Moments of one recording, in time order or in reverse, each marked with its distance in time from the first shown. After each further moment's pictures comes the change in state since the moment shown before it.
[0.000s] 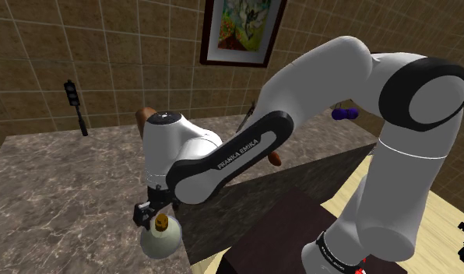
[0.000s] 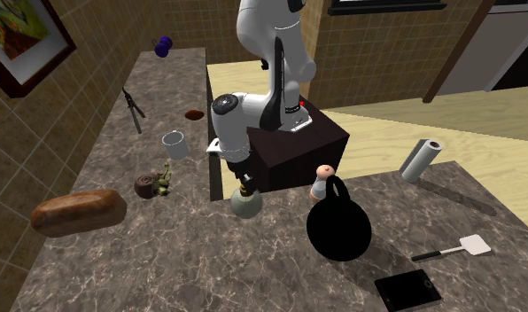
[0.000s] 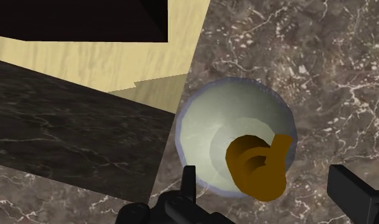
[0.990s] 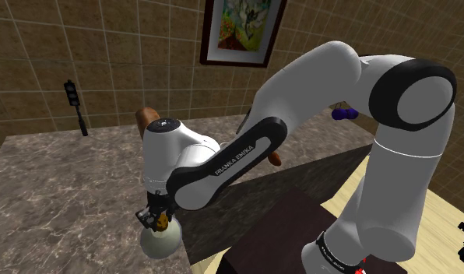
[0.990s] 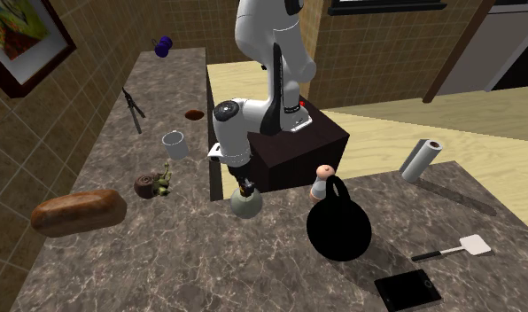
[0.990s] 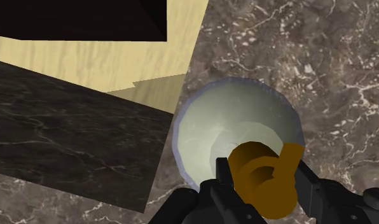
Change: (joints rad) arm 0.013 0.040 -0.013 -0.002 -0.027 0.039 0.018
